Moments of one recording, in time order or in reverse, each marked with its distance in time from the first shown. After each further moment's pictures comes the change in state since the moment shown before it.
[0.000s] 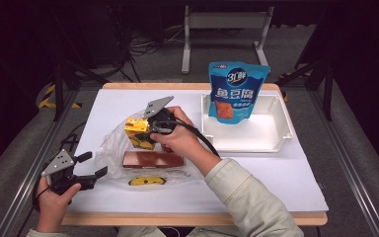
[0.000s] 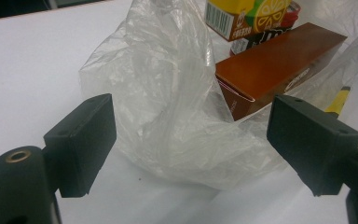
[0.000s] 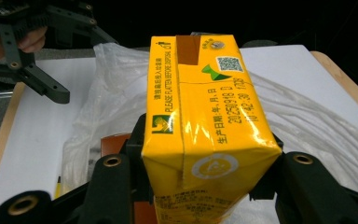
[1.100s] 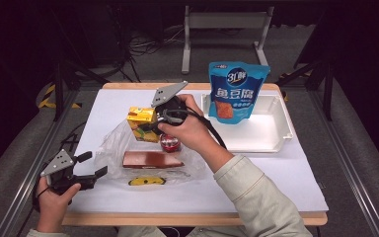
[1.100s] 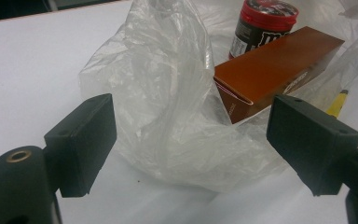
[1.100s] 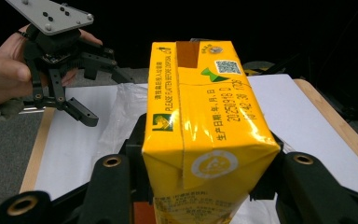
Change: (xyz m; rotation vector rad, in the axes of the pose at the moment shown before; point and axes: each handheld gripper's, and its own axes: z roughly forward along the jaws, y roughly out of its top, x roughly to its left) left arm 0.000 0.001 0.000 -0.007 -0.004 -0.003; right arm -0.003 0.024 -0.054 -0.077 0.012 -0.006
